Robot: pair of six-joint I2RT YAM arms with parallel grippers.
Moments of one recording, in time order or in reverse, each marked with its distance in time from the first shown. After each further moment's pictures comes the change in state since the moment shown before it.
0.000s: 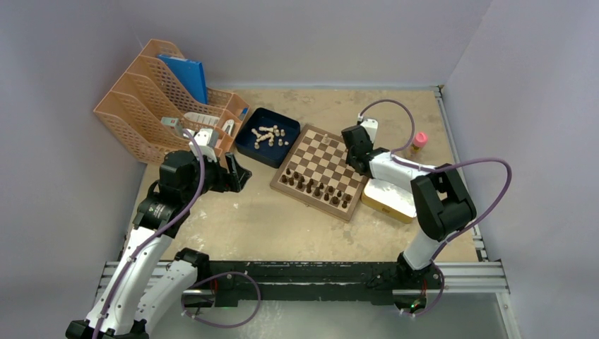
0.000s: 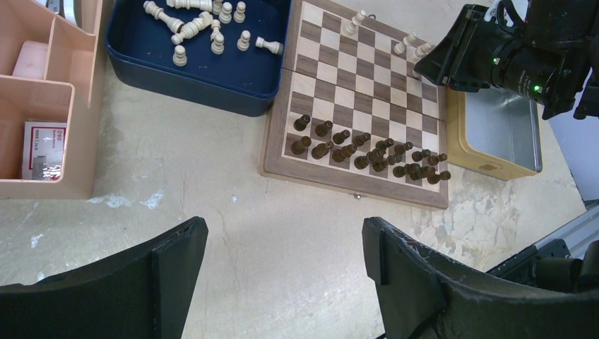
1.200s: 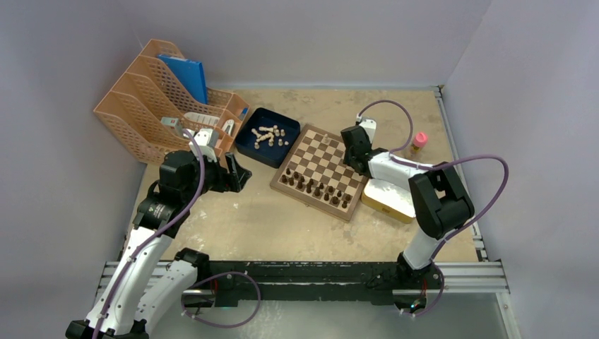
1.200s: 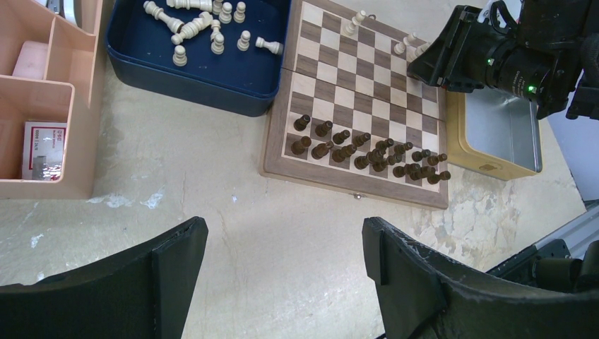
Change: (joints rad) left arm 0.000 0.000 0.000 0.000 0.000 0.000; right arm 0.000 0.019 0.000 0.026 -0.027 0.001
